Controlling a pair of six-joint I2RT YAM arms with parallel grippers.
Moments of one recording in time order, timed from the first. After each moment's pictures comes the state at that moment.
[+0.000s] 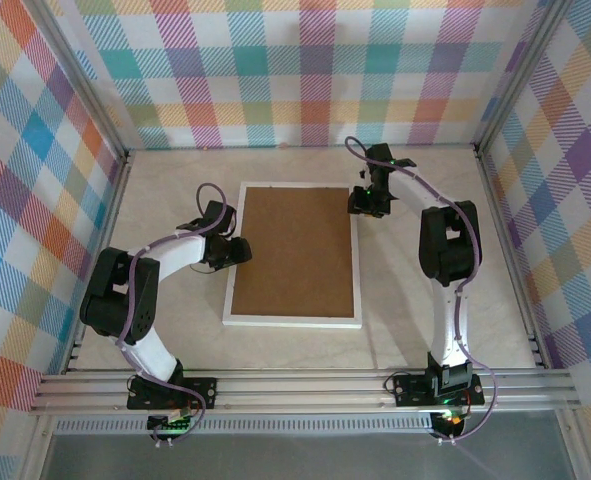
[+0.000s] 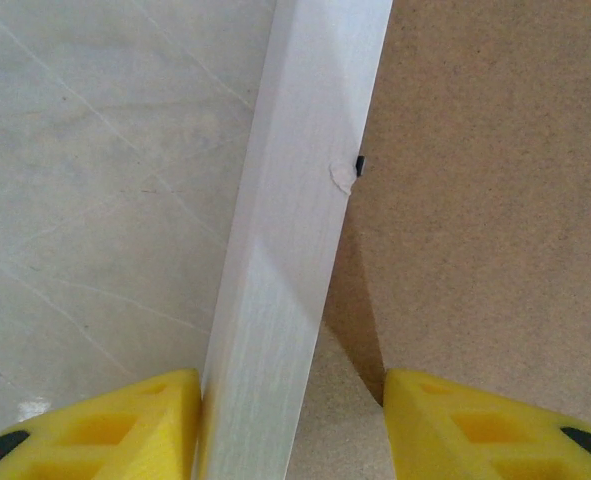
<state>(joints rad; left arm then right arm) -0.31 1.69 0.96 -0.42 0.09 -0.55 0.25 2.19 1.78 -0.84 -0.19 0.30</state>
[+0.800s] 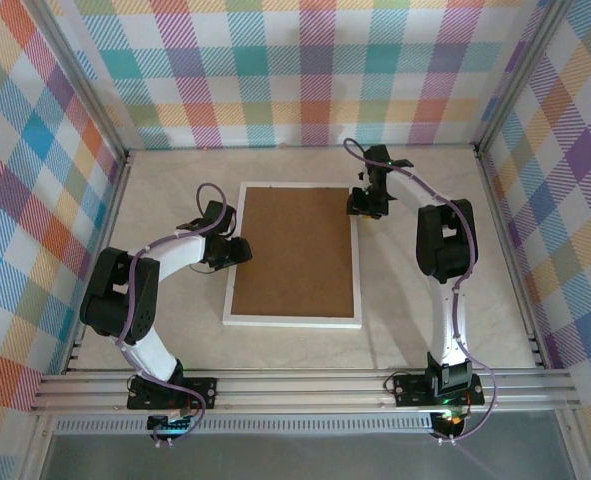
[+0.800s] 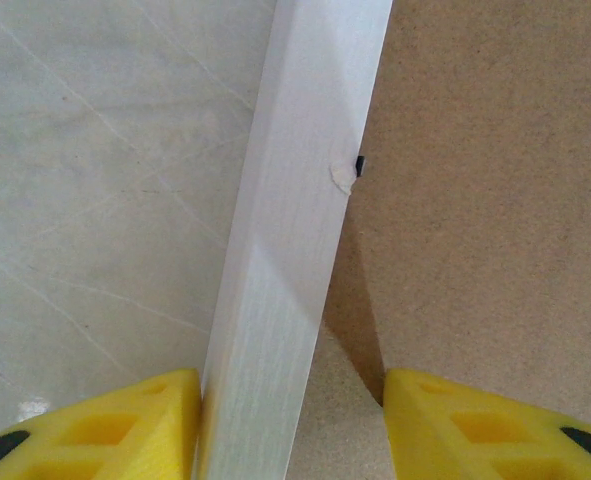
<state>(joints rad) -0.31 1.69 0.96 -0.42 0.09 -0.55 0.26 2.23 1.81 -0.84 -0.20 0.31</state>
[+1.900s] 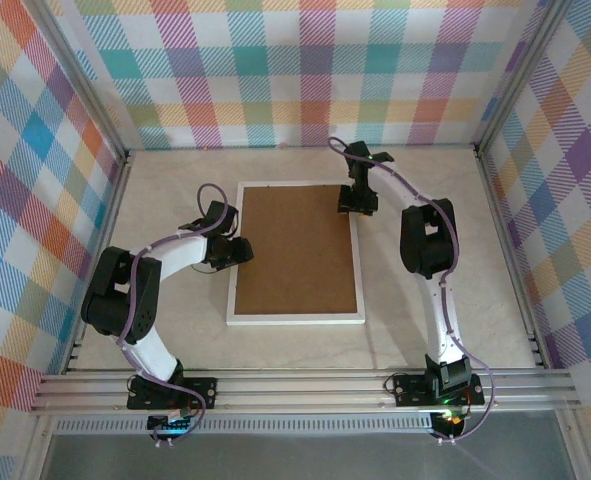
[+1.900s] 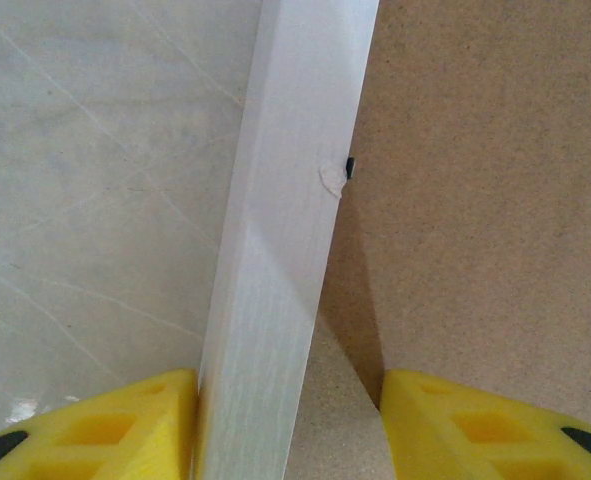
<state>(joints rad) -0.32 1.69 0.96 -0.41 0.08 -0.58 0.34 2.36 2.04 -1.00 -0.04 0.39</state>
